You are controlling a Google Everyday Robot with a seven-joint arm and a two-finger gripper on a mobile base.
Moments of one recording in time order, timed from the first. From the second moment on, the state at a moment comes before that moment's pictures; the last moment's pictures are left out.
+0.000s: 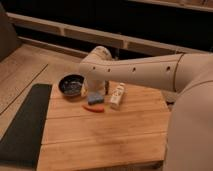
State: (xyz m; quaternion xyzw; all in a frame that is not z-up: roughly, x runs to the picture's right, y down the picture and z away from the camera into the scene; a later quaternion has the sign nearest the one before) arm -0.035 0.035 0.753 -0.19 0.13 0.66 0.72
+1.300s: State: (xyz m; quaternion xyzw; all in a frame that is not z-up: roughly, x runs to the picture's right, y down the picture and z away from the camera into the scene) arm -0.013 0.076 0.834 -0.23 0.18 0.65 0.70
